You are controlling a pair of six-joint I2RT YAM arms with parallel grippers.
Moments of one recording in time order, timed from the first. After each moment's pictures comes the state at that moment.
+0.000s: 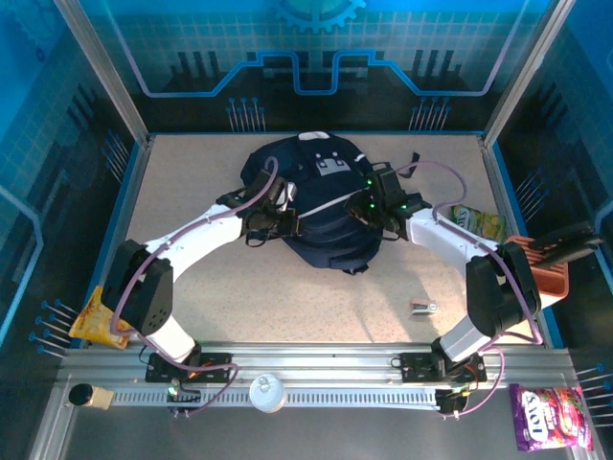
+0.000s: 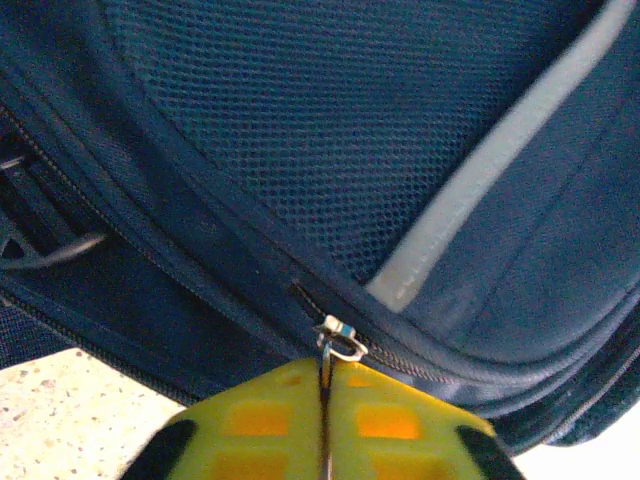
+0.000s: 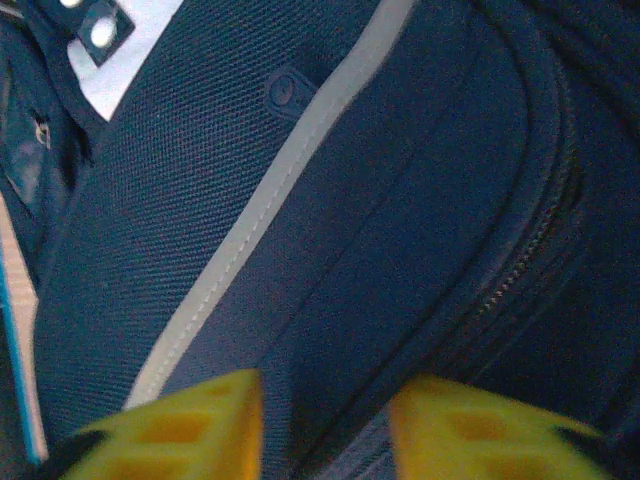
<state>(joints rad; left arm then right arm) -0.49 1.63 1.20 -0.55 0.14 -0.41 0.42 1.58 1.07 -0.32 -0.06 0.96</state>
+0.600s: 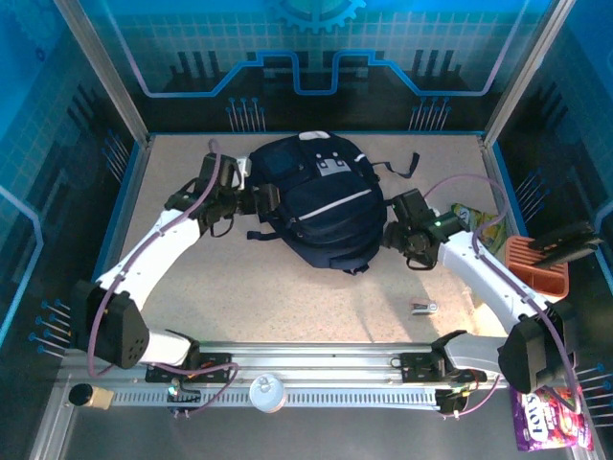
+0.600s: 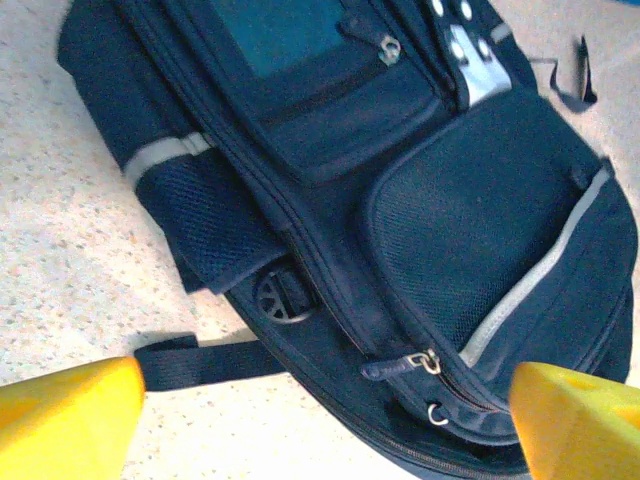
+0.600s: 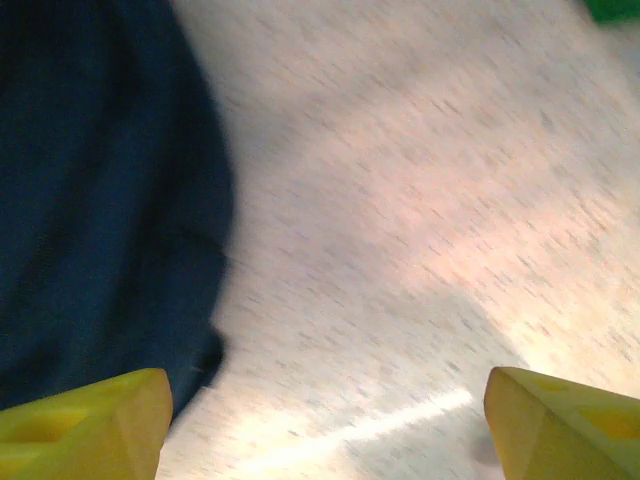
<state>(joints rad) -0.27 1.37 1.15 -0.54 0.14 -0.40 0.40 1.24 0.97 -0.97 0.23 0.84</state>
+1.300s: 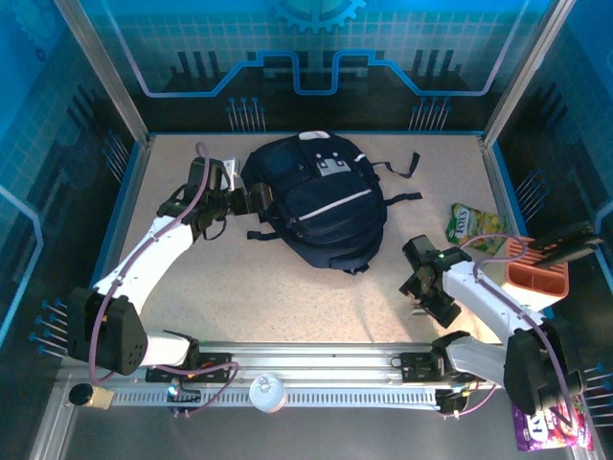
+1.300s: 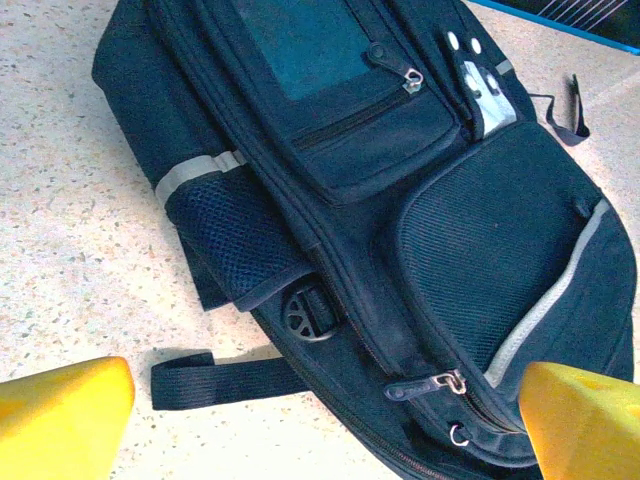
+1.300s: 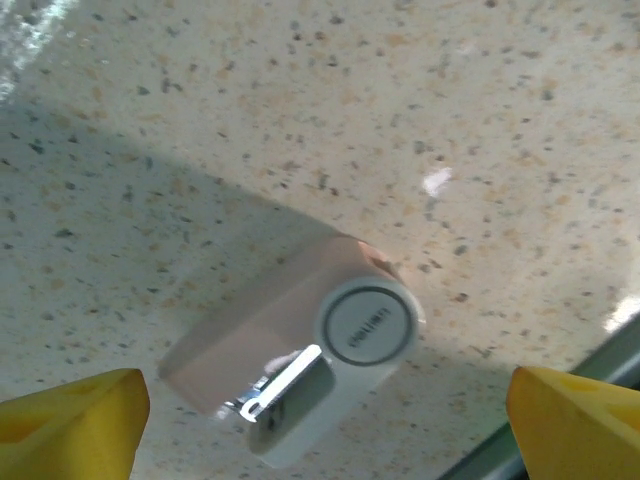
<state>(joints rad) -0.21 1.34 1.06 -0.44 0.20 -0.40 0.32 1.14 0.61 -1.06 0.15 1.19</state>
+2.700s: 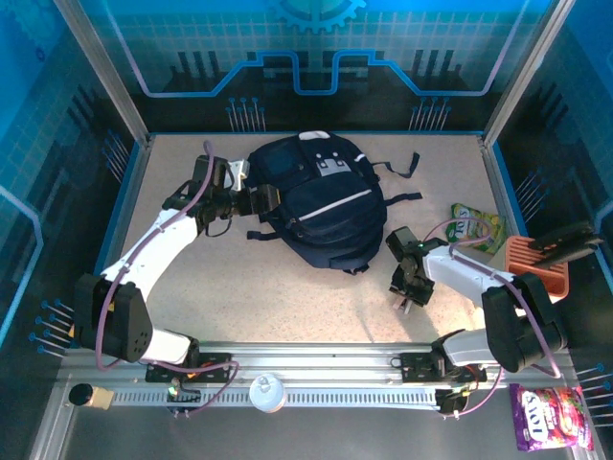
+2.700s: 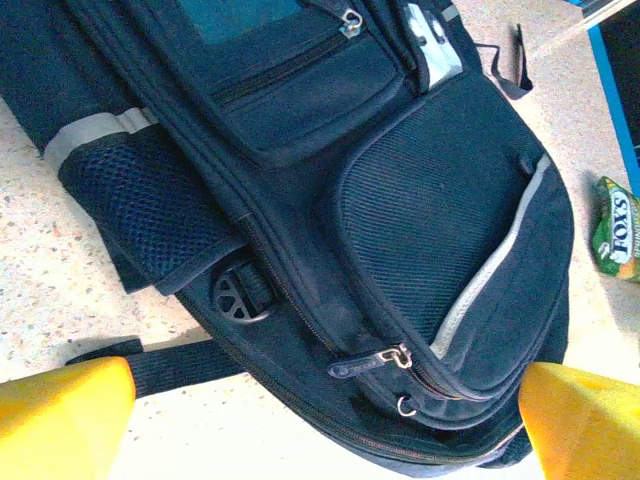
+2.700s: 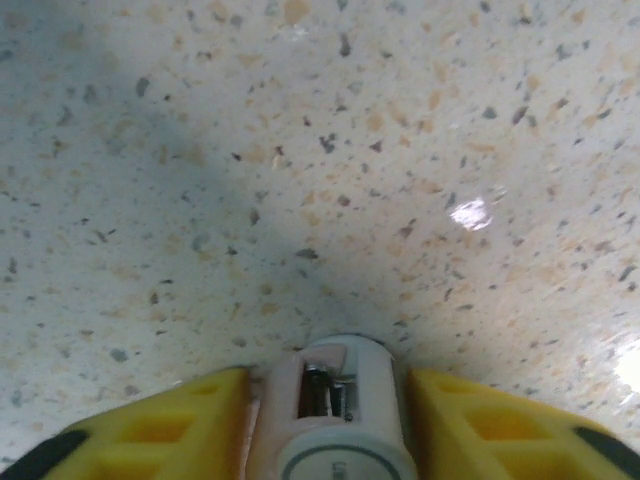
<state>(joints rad) -0.21 1.42 1.10 -0.45 0.37 -0.40 0.39 1.36 0.66 -0.85 0.10 0.97</state>
